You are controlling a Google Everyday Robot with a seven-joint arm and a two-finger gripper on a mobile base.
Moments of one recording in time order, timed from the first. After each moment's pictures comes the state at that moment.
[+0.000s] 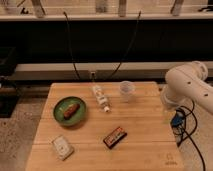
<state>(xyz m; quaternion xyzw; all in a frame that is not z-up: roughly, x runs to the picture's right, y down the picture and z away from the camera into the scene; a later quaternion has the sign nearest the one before) 0.283 0.110 0.685 -0.28 0.02 0.02 0.96</state>
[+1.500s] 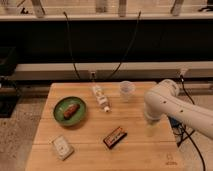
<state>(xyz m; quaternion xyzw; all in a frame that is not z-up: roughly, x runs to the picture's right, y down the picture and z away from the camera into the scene) 0.212 0.182 0.724 -0.30 -0.01 -0.04 0.95</state>
